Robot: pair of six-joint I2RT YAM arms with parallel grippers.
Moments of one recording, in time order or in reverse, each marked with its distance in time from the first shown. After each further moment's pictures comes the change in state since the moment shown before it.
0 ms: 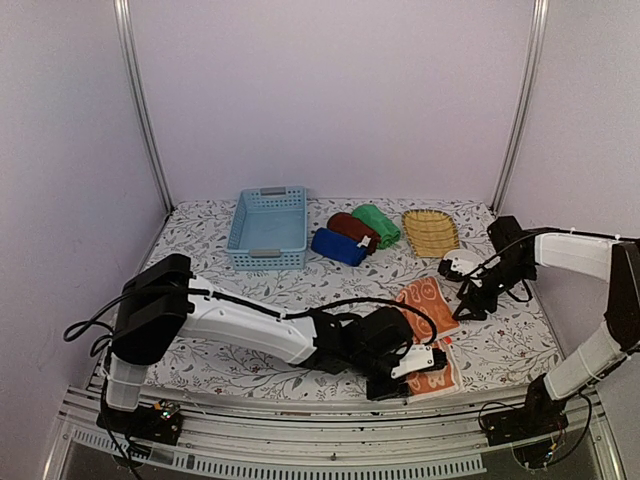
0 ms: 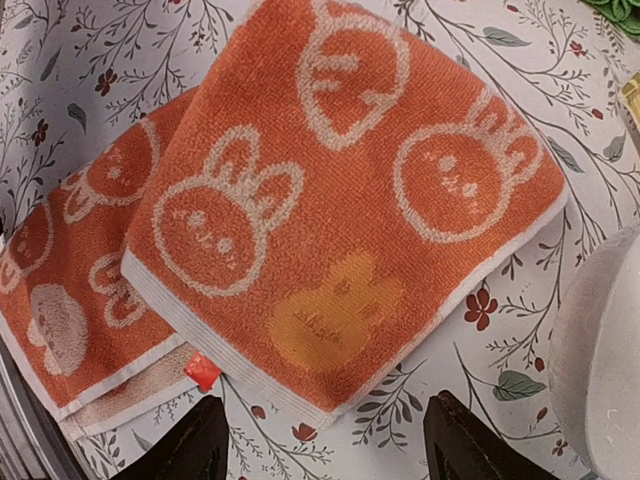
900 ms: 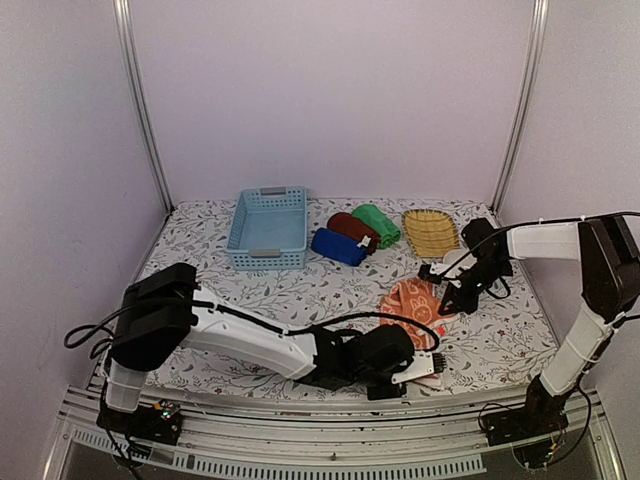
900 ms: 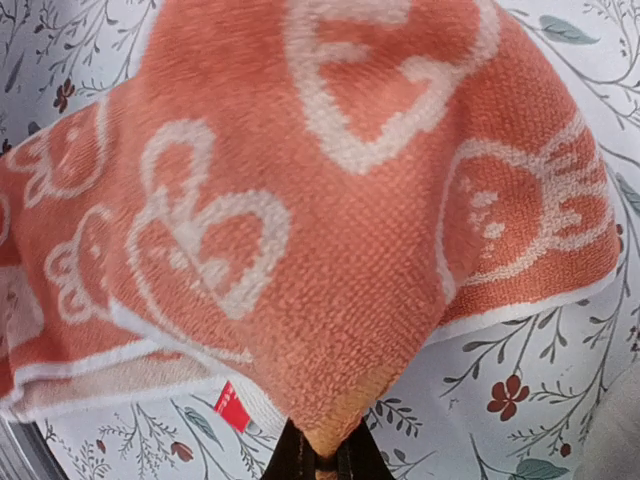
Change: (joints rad) left arm -0.061 0.043 -0.017 0.134 -0.310 0.102; right arm 0.100 0.243 0.088 0.060 0.052 0.067
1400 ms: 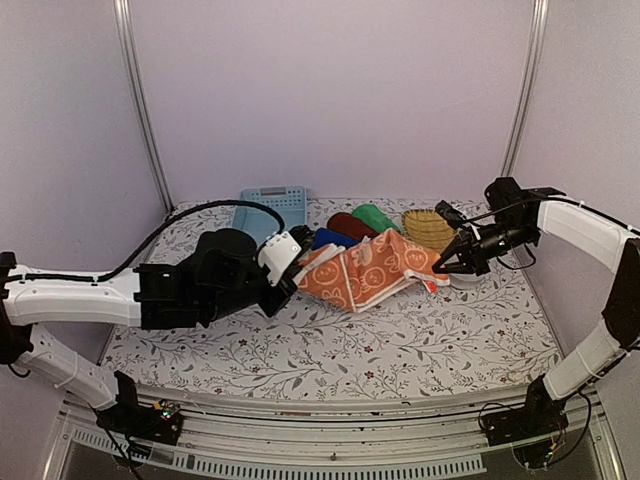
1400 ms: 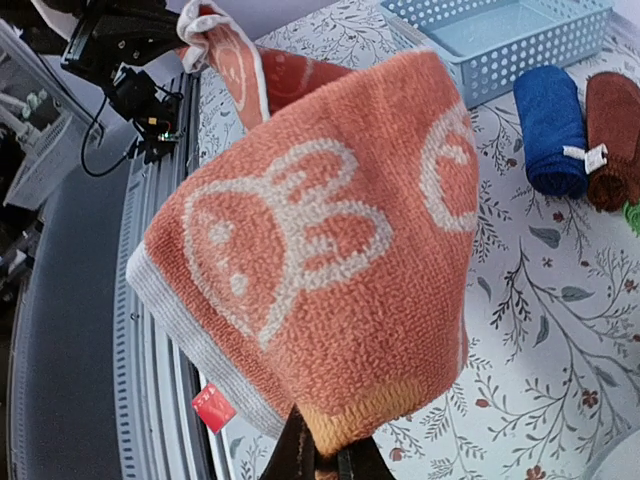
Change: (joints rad) left arm 0.279 -0.854 -0.537 0.027 -0.262 -0.131; right arm -0.042 -0.189 0.247 -0.293 -0.546 0.071
